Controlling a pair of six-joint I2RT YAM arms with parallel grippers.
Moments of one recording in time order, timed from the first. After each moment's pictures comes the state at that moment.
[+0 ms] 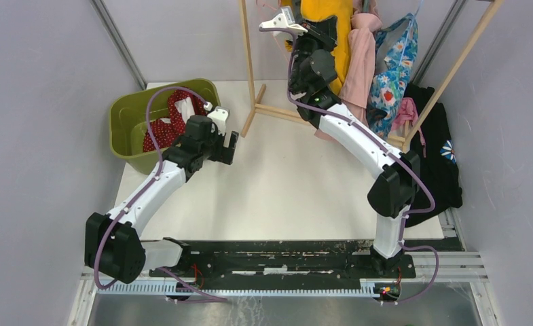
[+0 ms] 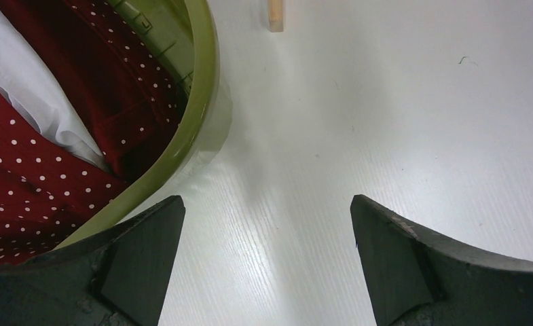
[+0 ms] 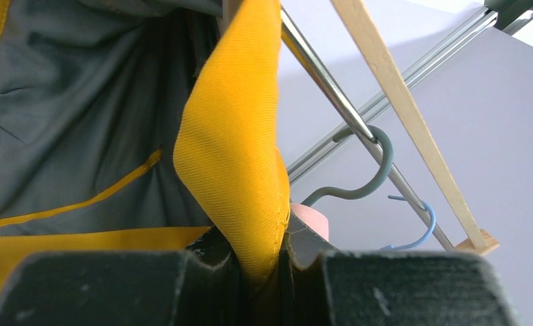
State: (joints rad) left arm -0.36 1.26 0.95 -0.36 -0.07 0.04; right arm 0.65 1.92 1.93 0.60 0.85 -1.39
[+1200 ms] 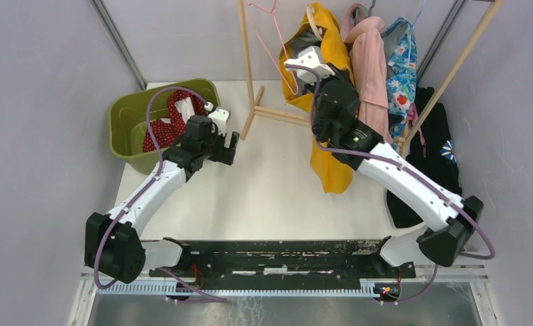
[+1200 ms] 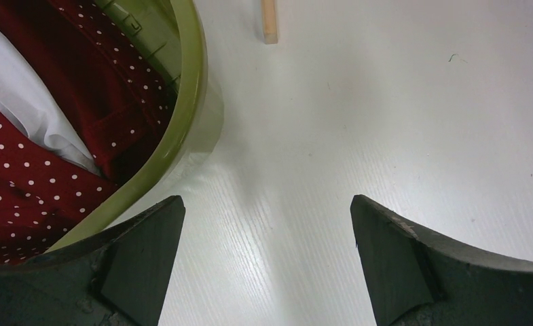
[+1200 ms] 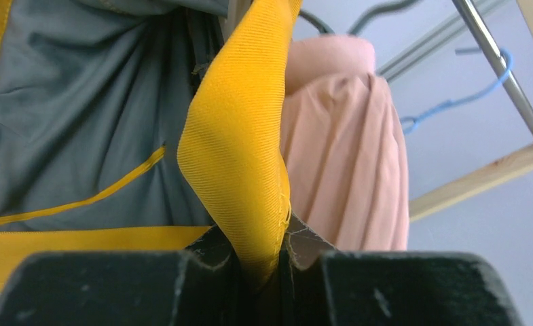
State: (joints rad) left arm -0.36 1.26 0.95 -0.36 -0.04 0.04; right arm 0.78 1.46 1.52 0.08 1.00 -0.86
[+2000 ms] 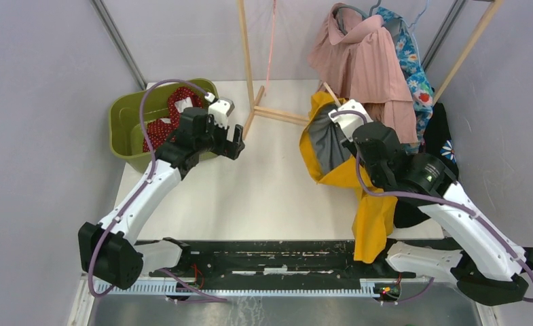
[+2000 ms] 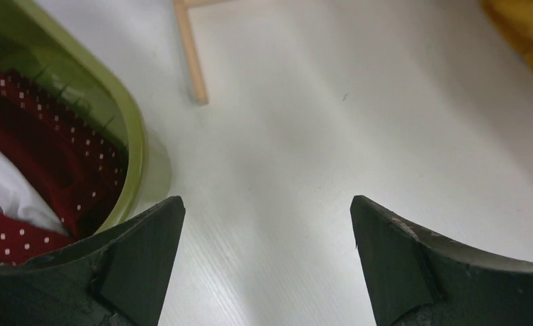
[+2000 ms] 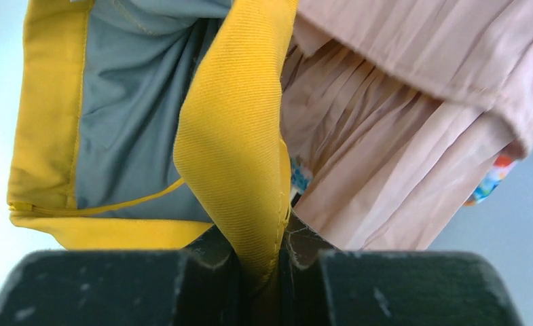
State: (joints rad) left arm -0.37 1.22 1.02 -0.38 0.14 0.04; right arm 0.83 1.06 1.45 -0.97 0.75 -0.22
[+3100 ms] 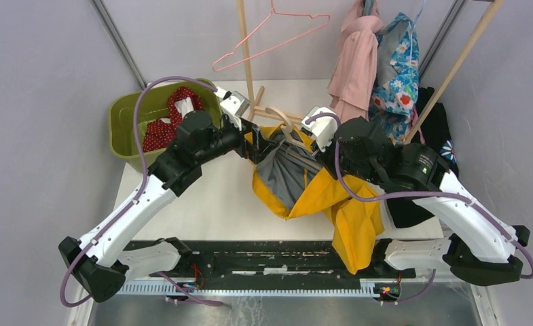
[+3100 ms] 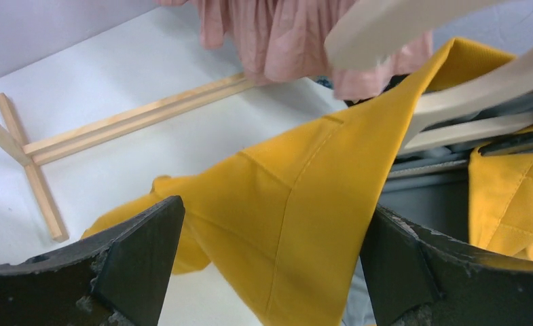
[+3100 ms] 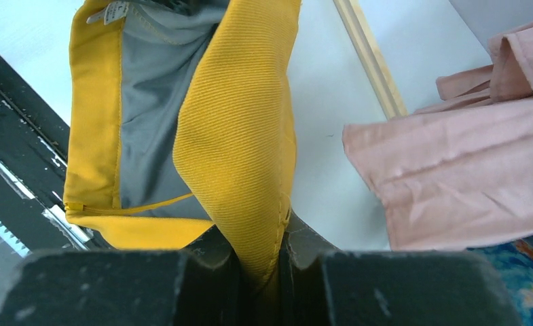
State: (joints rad) left arm -0.66 1.09 1.15 -0.24 0.26 -0.15; right arm 1.00 1.18 1.66 -1.11 0.28 -0.06
